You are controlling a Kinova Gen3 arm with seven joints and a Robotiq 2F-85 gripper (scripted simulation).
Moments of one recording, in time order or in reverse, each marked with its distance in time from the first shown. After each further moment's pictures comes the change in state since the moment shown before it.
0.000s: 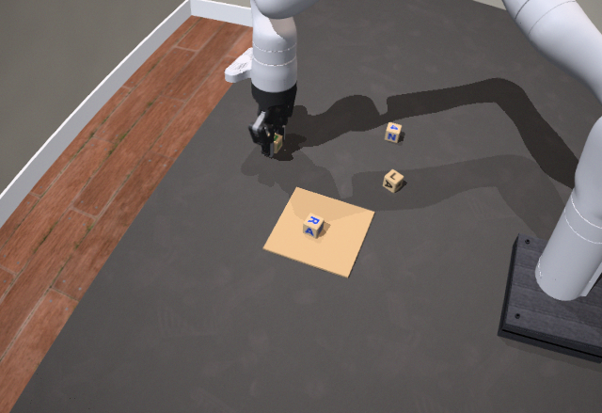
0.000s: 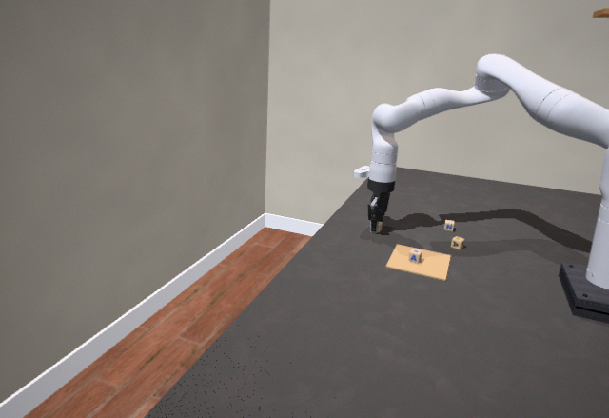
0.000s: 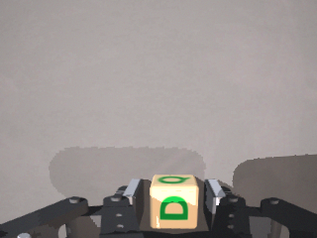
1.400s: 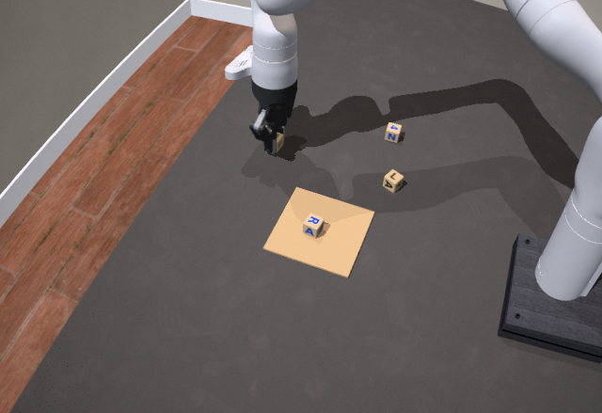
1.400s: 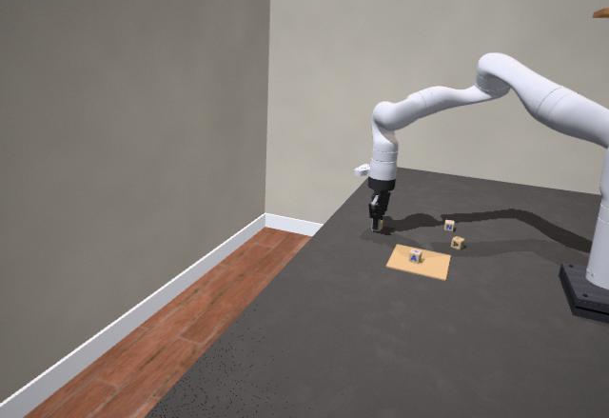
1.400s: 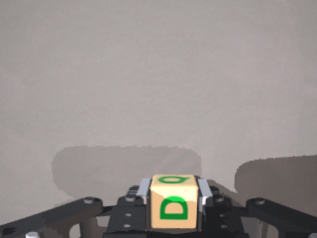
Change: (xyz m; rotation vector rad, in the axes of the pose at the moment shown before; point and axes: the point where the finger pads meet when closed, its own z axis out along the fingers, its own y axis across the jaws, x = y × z) arm -0.002 -0.001 -0.006 0.004 -0.008 -0.001
